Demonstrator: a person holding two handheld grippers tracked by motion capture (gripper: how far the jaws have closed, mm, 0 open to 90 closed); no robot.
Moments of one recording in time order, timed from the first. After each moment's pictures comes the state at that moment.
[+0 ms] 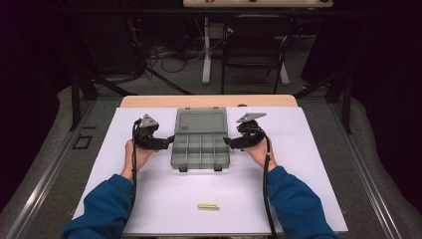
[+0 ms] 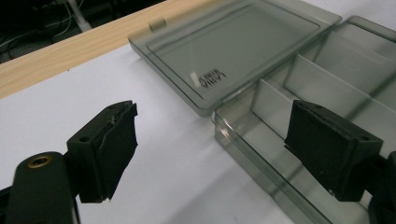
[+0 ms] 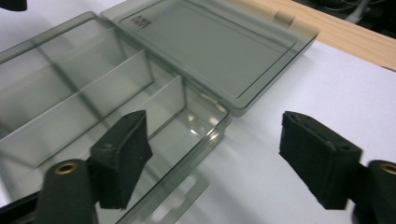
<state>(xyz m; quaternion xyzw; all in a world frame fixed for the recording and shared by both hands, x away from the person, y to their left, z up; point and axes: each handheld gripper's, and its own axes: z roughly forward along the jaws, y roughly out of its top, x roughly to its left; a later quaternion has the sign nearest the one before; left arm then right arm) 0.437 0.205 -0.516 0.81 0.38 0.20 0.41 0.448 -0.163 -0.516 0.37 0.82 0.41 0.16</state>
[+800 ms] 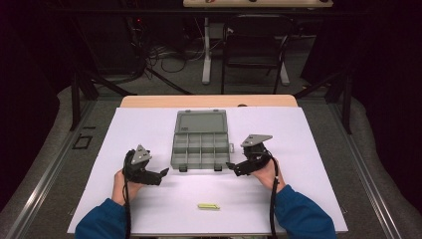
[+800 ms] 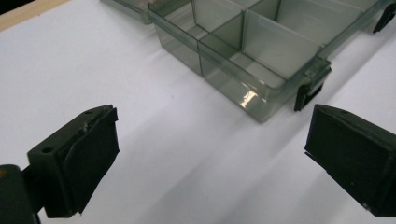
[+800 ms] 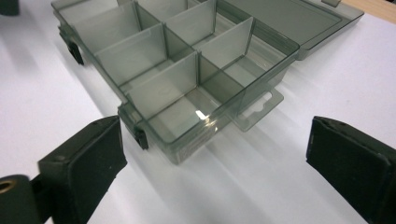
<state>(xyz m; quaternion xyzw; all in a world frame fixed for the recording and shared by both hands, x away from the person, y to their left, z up) 0.346 0.219 -0.544 0.83 0.35 0.20 0.38 0.378 -0.171 -0.528 0.32 0.84 0.41 0.16</state>
